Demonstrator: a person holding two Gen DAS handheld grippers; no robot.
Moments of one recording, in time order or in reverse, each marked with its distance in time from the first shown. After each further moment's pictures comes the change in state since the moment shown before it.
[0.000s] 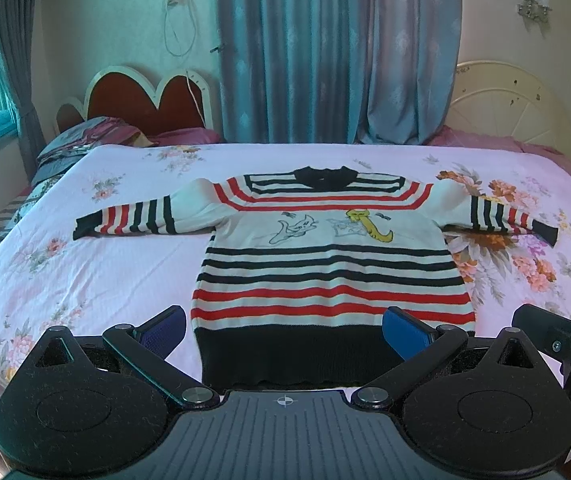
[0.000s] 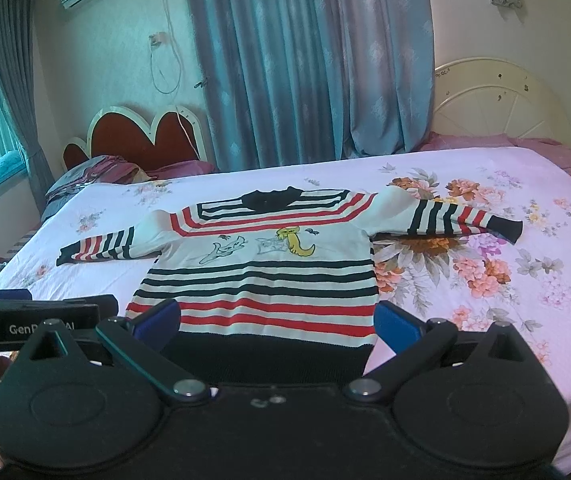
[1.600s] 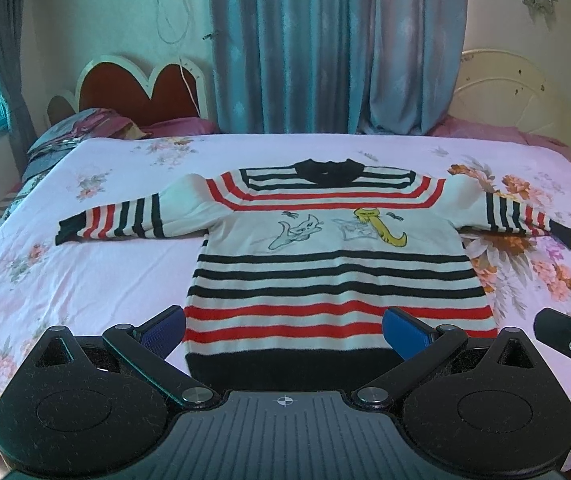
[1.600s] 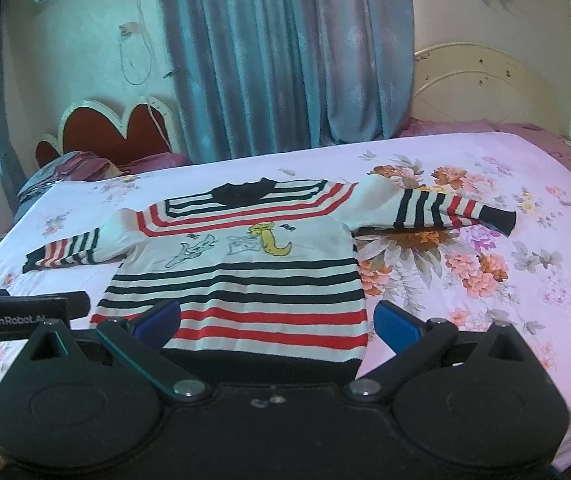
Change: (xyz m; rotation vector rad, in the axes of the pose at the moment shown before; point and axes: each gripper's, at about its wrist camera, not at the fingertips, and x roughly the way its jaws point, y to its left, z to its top) left arm 0.067 0.005 0.022 0.005 0.040 -0.010; right arm 0.051 -0.010 0.014 0.036 0.040 -0.074
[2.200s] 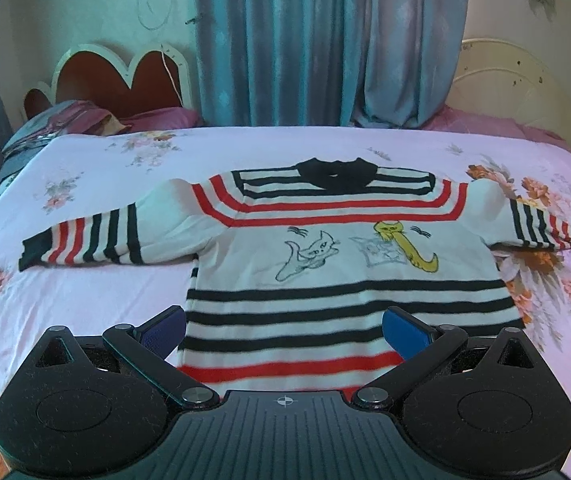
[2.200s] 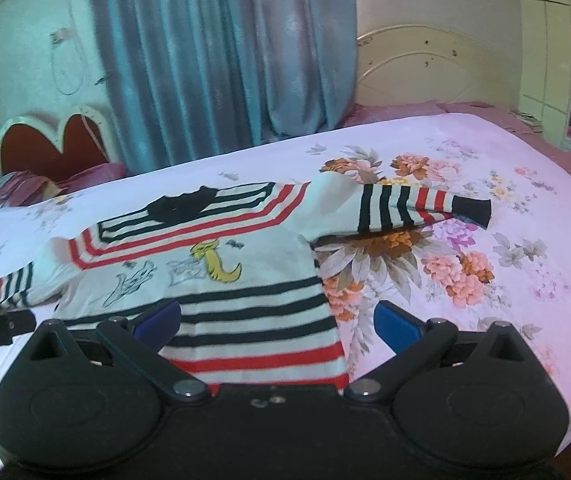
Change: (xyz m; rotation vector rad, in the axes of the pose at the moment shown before) left arm 0.105 0.026 0.053 0.017 0.043 -0.054; right arm 0.075 -0.007 0.034 0.109 0.007 -0.167
